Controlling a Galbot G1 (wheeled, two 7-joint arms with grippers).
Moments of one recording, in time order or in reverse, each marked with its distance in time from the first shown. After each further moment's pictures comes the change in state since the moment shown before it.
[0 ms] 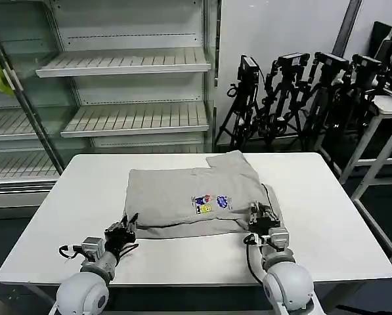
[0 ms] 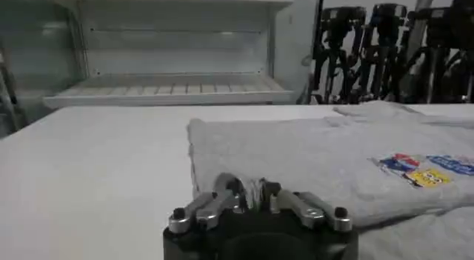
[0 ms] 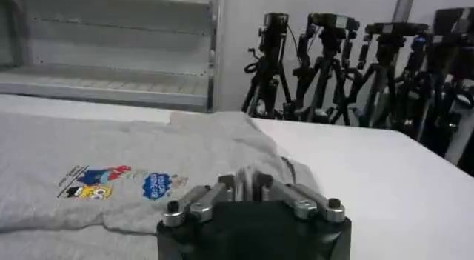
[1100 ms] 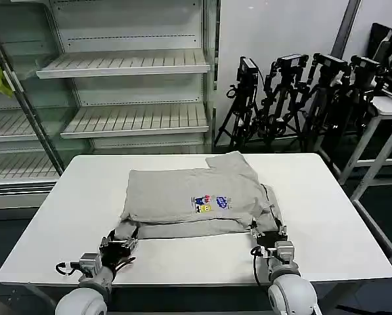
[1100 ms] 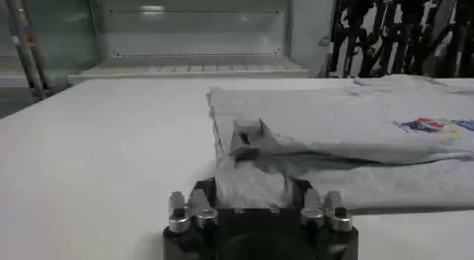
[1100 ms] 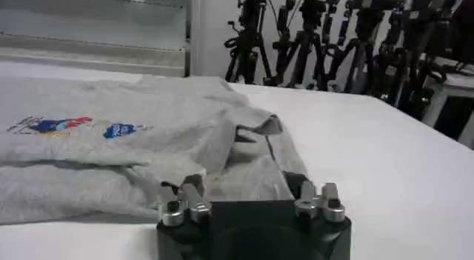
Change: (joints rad) left arm 0.089 0.014 -0.010 0.035 0.020 -0.020 -0.013; right arm -0.079 0.004 0.058 -0.068 -0.016 -0.045 -0.024
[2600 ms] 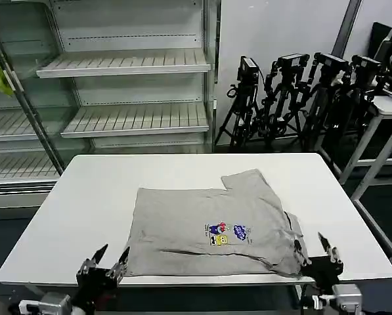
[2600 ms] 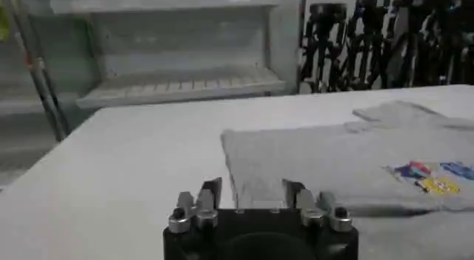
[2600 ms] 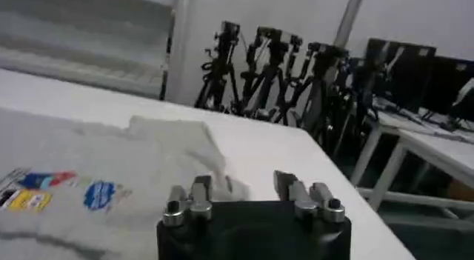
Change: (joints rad) left arm 0.306 0.065 -0.148 -0.465 -0.047 0.100 -0.063; right arm -0.232 -0.153 0.190 0.396 0.099 -0.006 0.058
